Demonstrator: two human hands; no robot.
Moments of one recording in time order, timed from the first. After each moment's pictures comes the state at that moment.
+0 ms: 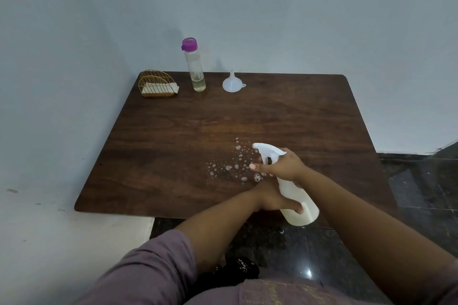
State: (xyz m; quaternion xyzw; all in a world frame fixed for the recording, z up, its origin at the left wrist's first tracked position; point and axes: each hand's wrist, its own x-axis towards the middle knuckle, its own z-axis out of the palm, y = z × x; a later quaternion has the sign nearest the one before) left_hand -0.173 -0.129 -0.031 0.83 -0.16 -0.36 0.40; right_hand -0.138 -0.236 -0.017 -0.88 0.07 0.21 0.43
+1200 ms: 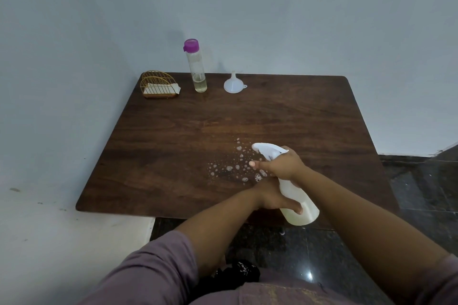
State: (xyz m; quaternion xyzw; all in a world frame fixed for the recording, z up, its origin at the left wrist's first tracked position) left_hand -0.167 -0.127 -0.035 0.82 -0.16 -0.36 0.40; right_hand -0.137 -0.230 -0.012 -0.86 0.12 0.19 0.46
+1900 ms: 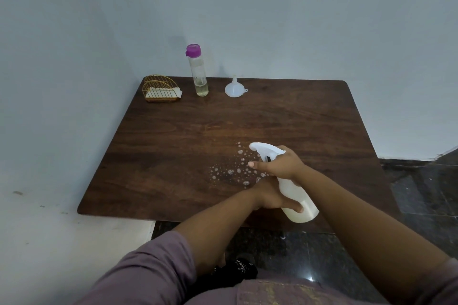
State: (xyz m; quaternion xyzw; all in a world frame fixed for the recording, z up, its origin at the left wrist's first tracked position) left_hand -0.161 -0.124 -0.029 0.83 -0.16 -0.36 0.40; right_hand -0.130 -0.224 0.002 -0.87 0.15 0.19 0.43
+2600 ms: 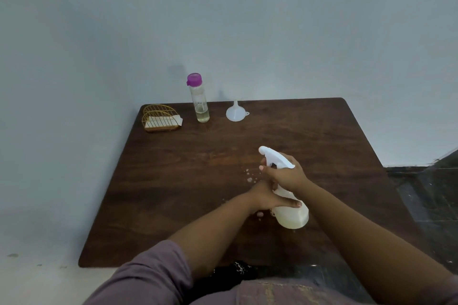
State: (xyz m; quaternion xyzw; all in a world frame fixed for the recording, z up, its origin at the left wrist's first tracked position) left_hand -0.086 -0.088 -0.014 0.80 -0.16 -0.36 0.45; right_hand -0.090 -0.196 0.019 -0.83 0.13 0.05 0.53
